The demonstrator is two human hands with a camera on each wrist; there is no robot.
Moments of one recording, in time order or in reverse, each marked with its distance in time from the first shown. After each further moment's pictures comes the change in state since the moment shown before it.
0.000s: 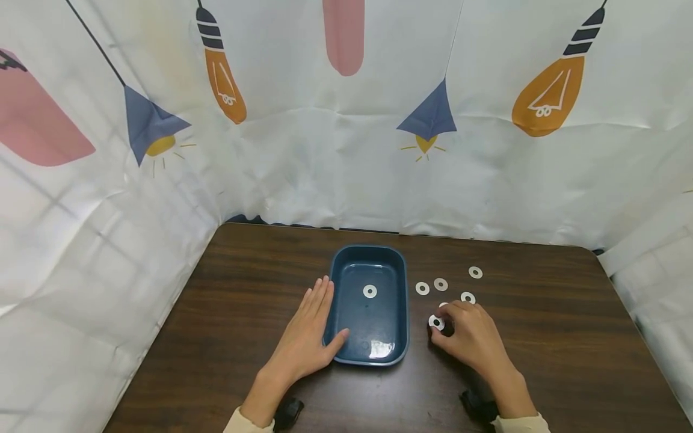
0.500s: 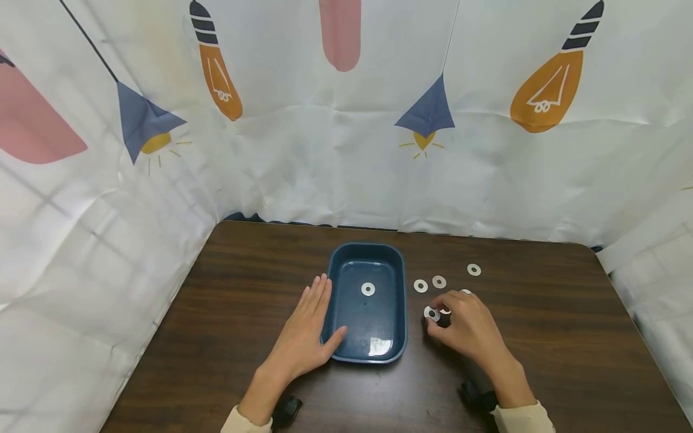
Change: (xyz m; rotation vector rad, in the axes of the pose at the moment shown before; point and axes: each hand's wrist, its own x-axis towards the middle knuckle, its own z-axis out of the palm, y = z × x) left_hand 0.001 0.000 0.001 -0.015 0.002 -0.007; right_hand 0.014 -0.002 -0.008 0.067 -0.056 0.017
